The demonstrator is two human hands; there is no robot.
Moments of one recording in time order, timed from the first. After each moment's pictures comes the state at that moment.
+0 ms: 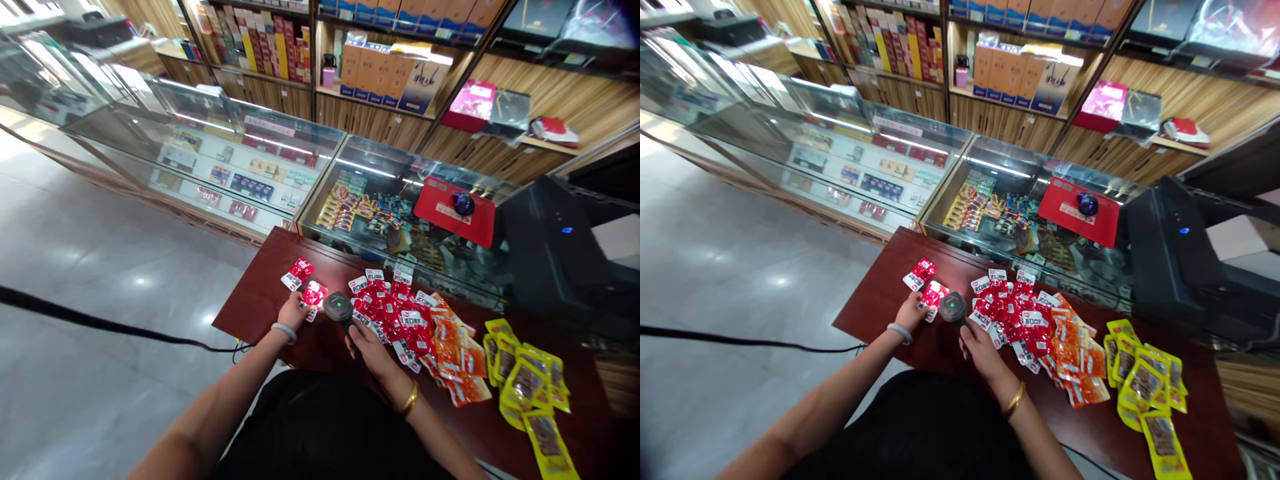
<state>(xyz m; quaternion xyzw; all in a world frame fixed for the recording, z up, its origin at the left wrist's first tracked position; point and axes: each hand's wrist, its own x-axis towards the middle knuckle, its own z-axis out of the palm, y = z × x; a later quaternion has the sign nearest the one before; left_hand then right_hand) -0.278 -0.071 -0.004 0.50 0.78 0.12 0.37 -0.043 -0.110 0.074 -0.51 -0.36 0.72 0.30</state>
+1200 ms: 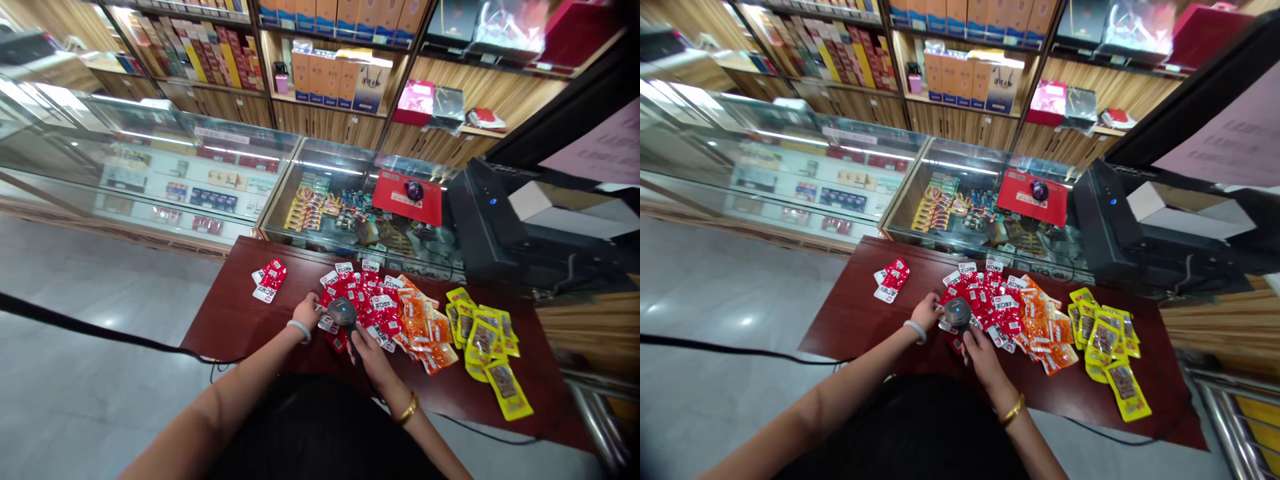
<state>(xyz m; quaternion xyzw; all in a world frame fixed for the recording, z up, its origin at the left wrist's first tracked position) -0.164 -0.051 -0.009 0.60 0.68 0.09 0.40 0.020 -0.151 0.072 -0.56 -0.30 0.67 0.38</state>
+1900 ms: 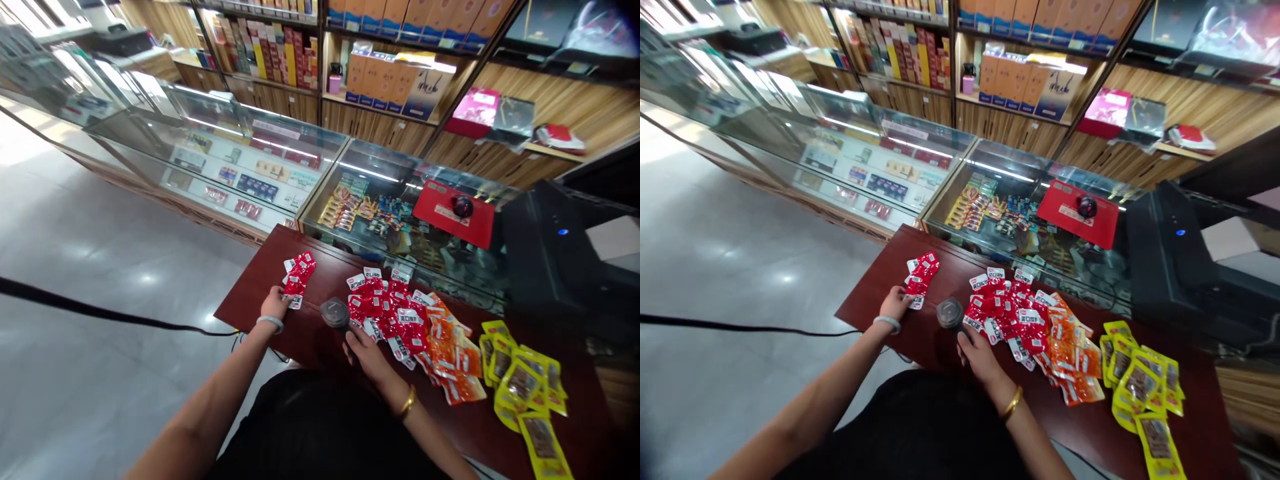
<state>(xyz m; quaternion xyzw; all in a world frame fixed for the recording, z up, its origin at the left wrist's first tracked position) -0.315 -0.084 -0.009 0.42 0.84 0.14 0.32 -0.028 -0.135 0.071 -0.50 -0.38 0.73 0.27</state>
